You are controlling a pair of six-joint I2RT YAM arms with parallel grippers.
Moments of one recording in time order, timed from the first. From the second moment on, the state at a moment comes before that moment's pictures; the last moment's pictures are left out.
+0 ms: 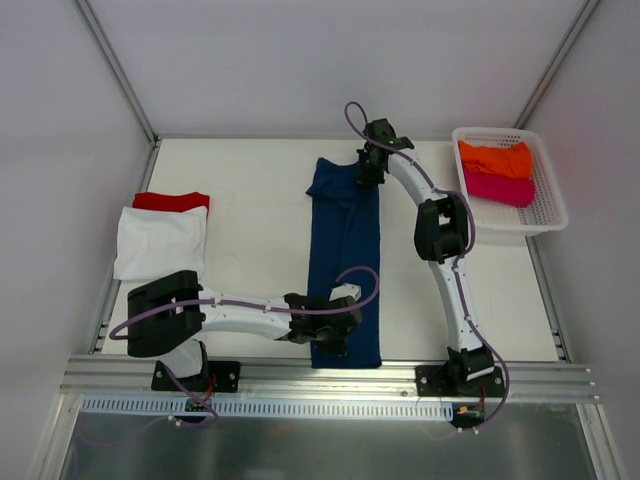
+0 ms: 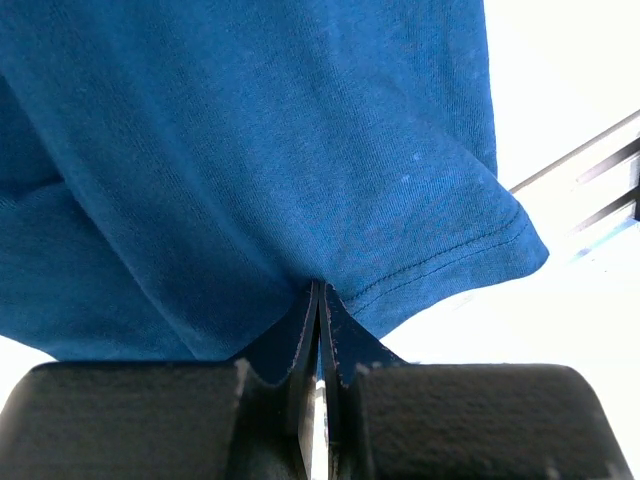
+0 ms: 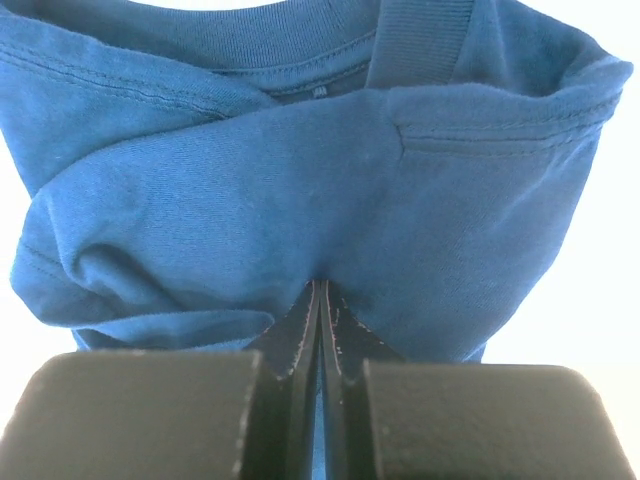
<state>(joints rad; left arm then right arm) -1.32 1.61 0.83 -0.28 -0.05 -0.96 0.34 2.59 2.40 -0.84 -0.10 0.33</state>
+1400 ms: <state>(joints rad) -0.54 0.91 0.77 -0.13 0.08 -0.52 0.43 2.31 2.14 -0.80 -0.21 0.16</state>
